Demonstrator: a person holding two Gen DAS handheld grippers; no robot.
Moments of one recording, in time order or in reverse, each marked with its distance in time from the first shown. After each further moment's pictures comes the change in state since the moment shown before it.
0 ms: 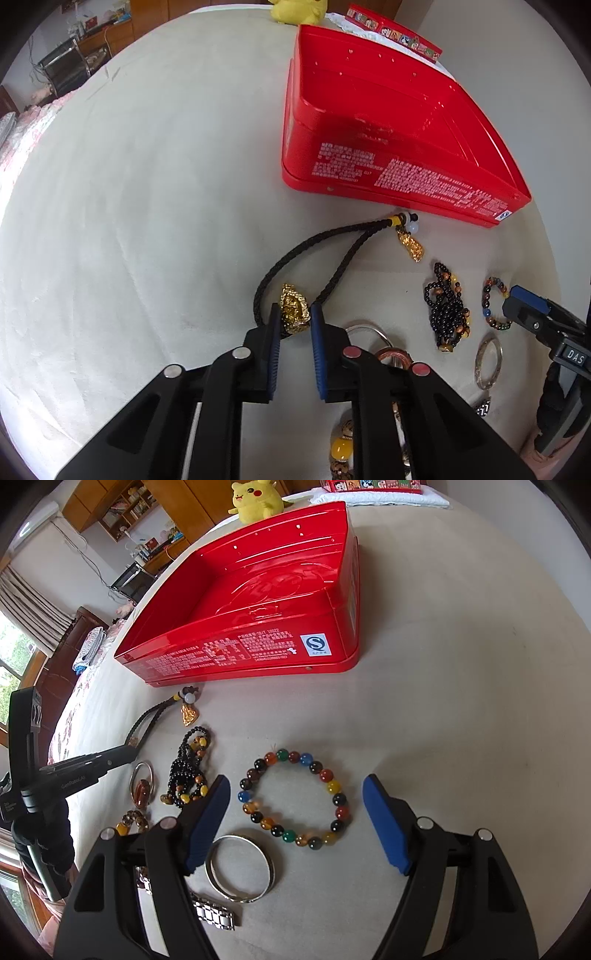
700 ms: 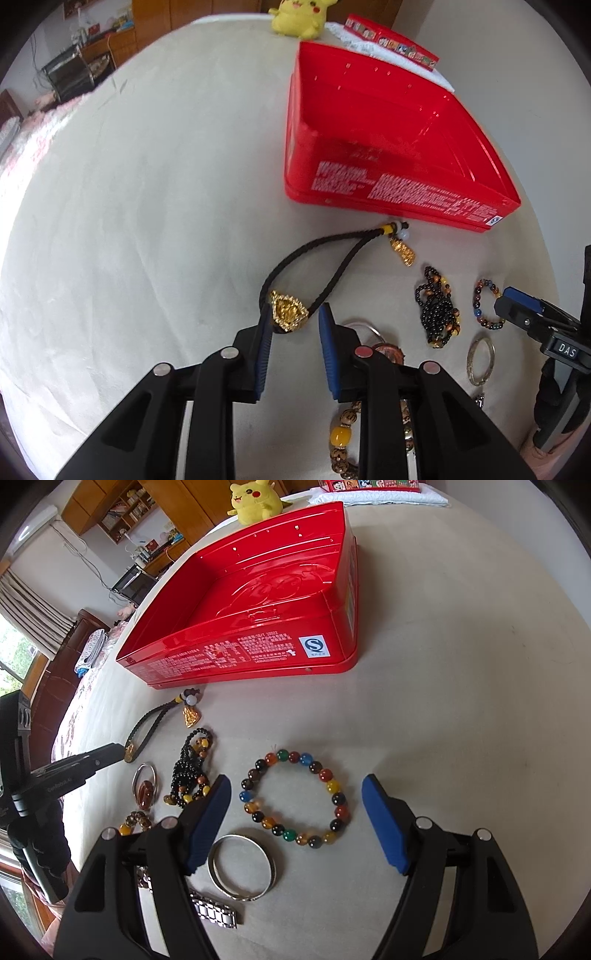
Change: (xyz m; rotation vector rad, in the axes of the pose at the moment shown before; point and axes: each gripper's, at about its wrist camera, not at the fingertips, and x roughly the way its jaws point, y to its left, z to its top) left arm -0.013 0.001 0.004 0.001 -0.008 0.001; right arm -0.002 -0.003 0.000 0.009 0.002 0.014
